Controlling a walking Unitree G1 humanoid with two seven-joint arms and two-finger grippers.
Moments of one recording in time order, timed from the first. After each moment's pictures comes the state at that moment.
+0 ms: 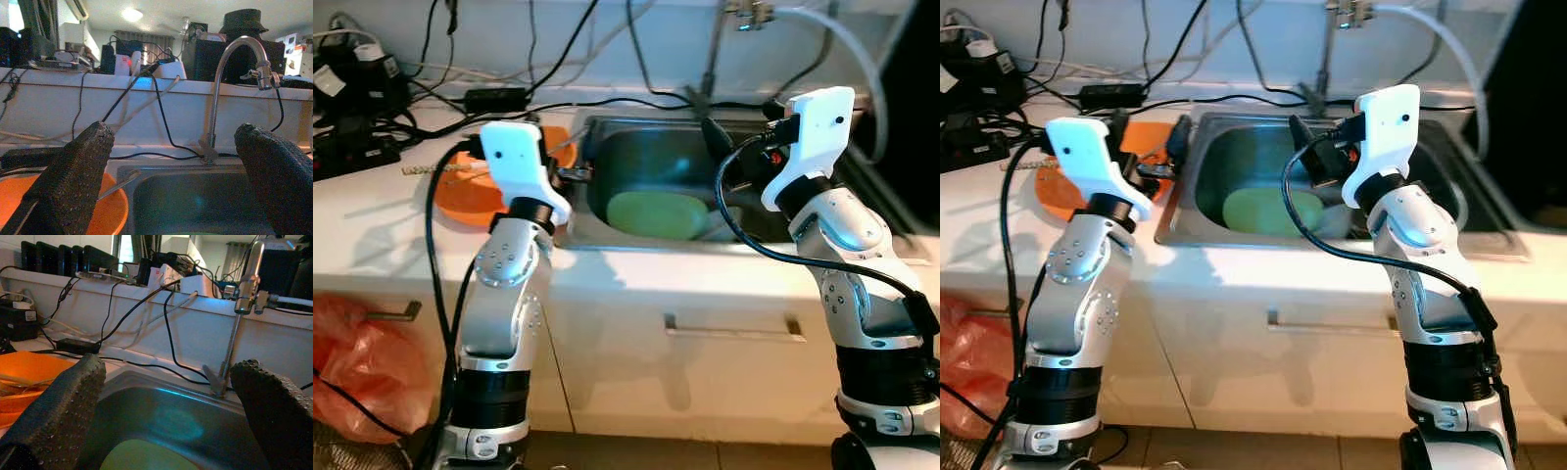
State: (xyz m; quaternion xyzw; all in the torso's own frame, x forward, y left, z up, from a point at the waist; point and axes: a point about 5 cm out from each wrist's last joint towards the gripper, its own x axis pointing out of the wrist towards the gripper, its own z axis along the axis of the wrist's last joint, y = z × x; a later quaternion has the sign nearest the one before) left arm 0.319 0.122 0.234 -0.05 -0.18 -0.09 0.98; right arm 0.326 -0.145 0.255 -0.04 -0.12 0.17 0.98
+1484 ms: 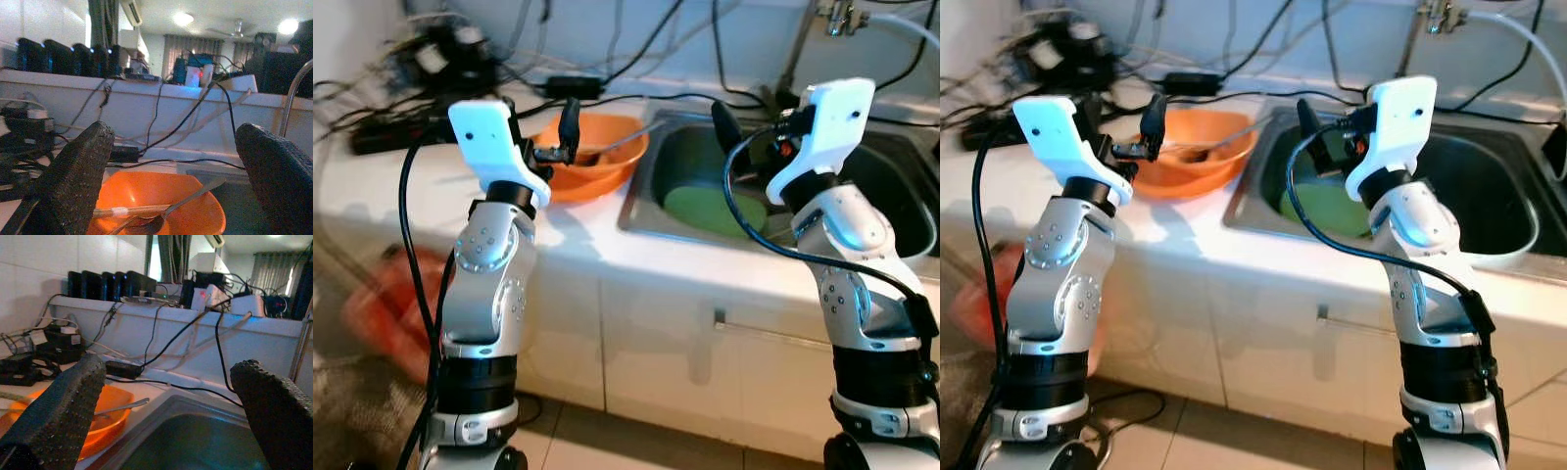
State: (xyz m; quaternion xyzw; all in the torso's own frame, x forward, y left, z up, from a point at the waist) left arm 0.324 0.134 0.250 -0.06 -0.19 -0.07 0.98; right arm 0.324 -0.148 0.264 -0.01 -0.16 0.14 0.98
